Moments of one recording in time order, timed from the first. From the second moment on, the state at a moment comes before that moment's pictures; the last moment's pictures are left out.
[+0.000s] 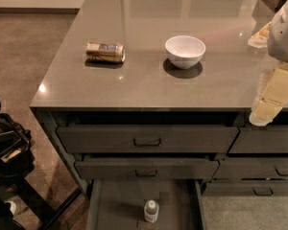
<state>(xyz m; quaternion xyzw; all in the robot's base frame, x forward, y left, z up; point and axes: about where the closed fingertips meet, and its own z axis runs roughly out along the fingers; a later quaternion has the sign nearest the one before) 0.438 -0.217 0.976 -0.60 0.78 -0.03 0.16</state>
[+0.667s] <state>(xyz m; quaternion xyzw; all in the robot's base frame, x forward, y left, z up) 0.435 -0.215 0.972 -0.61 0.77 -0.03 0.18</state>
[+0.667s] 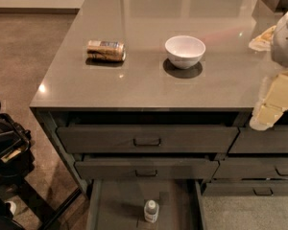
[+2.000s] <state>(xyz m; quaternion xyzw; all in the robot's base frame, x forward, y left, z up) 0.396 -0.119 0.668 -0.57 0.71 0.24 0.32</state>
